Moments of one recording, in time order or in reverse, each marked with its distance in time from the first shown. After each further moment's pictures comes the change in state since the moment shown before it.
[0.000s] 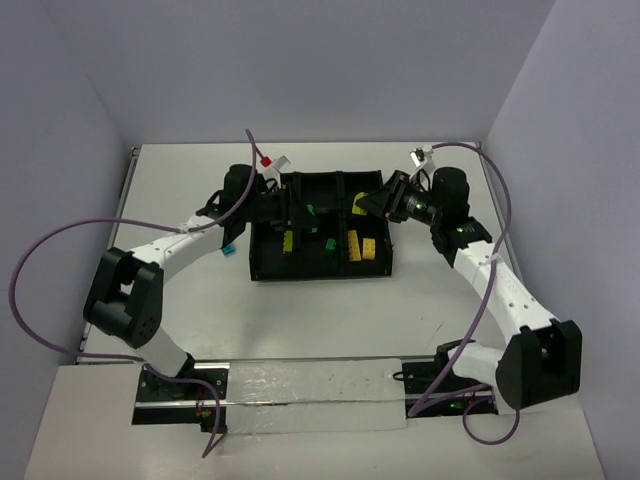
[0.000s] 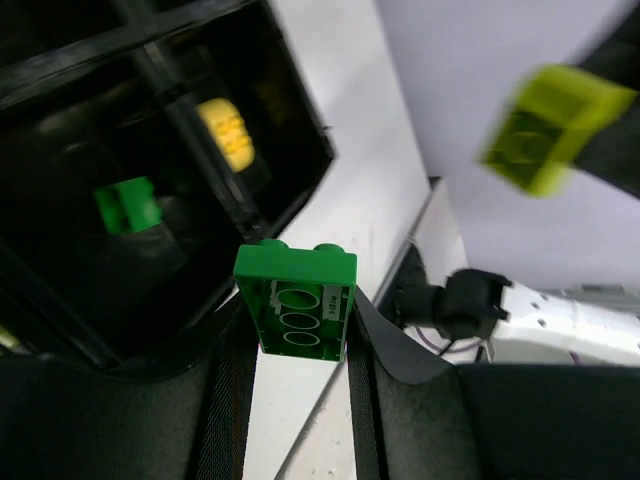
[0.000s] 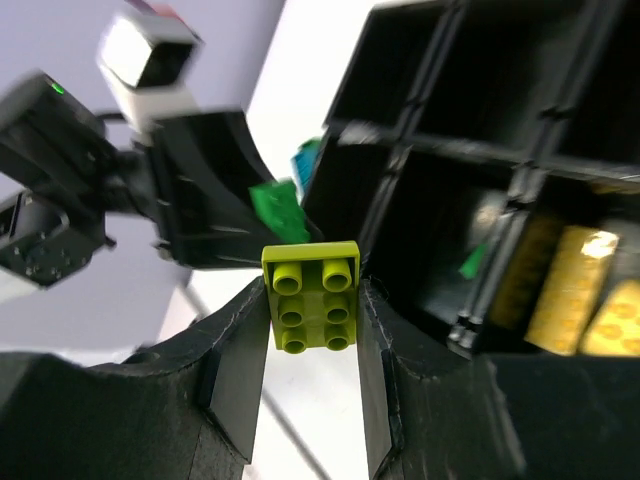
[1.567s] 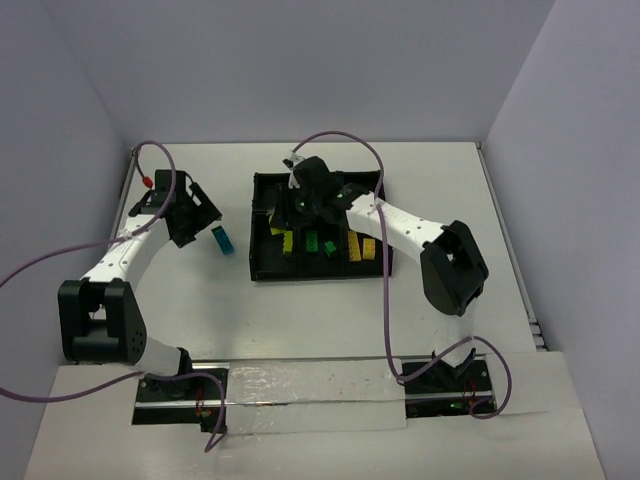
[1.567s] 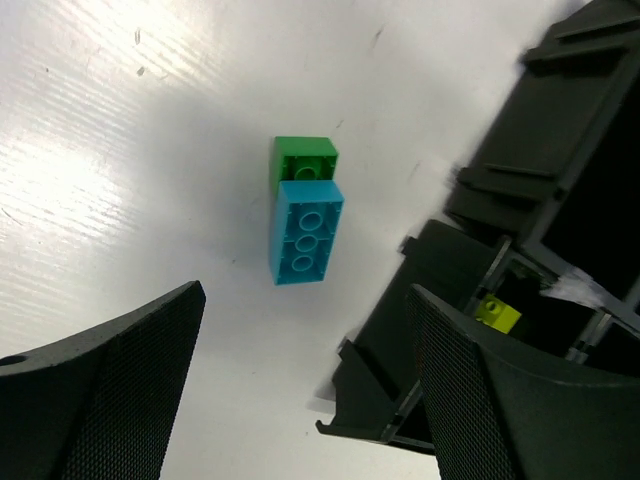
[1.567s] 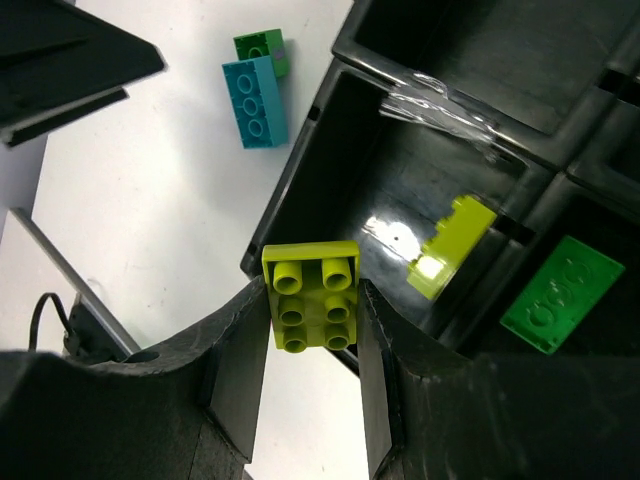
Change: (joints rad) left arm 0.405 -0.154 -0.005 -0.627 -0.784 0.007; right arm 0.523 0.685 0.626 -0.314 0.399 -0.179
